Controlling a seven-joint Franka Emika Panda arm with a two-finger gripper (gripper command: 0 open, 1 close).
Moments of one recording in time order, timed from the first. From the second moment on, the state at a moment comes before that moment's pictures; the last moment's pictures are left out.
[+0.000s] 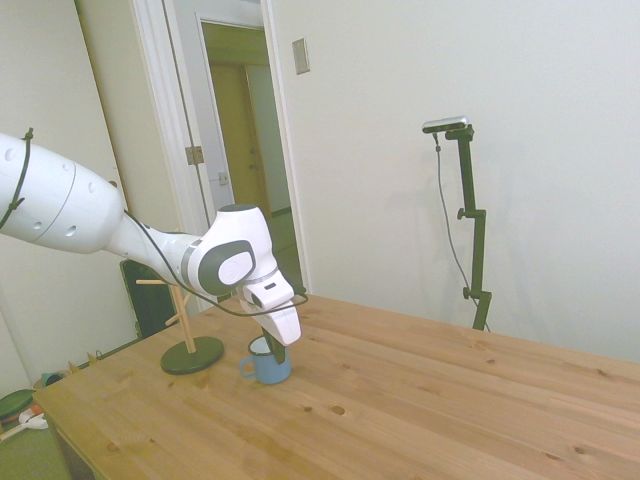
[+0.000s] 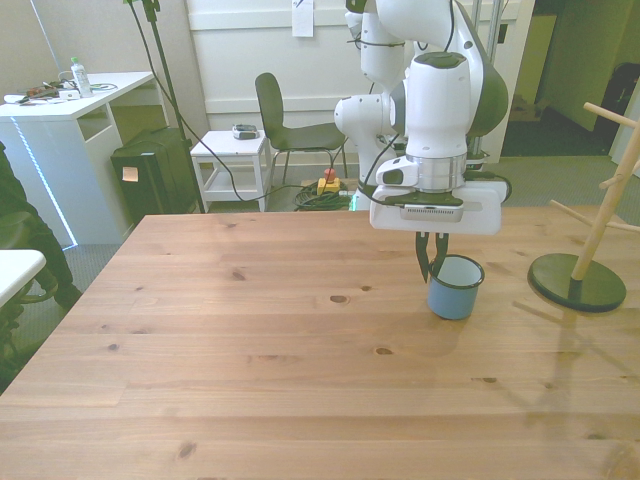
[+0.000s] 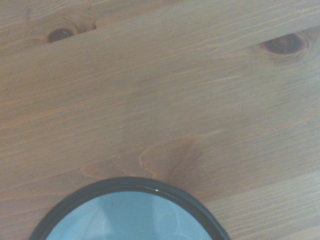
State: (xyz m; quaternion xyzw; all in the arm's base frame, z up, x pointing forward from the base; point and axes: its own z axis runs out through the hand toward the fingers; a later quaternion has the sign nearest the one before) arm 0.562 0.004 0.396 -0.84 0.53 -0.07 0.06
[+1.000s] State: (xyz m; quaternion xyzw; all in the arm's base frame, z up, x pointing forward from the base) arm 0.561 0.024 0.533 -0.85 0.50 -0.11 0.08
